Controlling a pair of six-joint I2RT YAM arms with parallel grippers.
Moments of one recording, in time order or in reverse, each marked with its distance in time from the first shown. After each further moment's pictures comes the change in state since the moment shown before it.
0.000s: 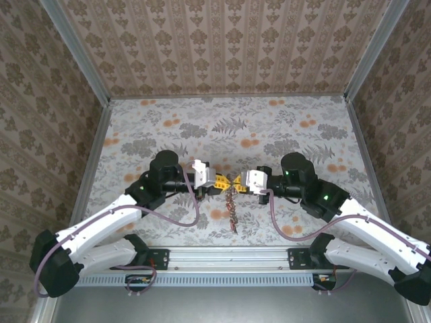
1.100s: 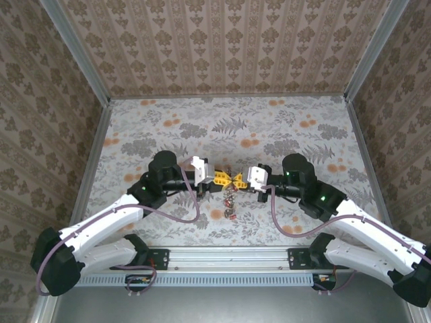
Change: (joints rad) left arm 0.006 0.019 -0.020 0.104 -0.002 -0.059; right arm -0.032 -0.003 -0.063 0.108 -0.022 0.086
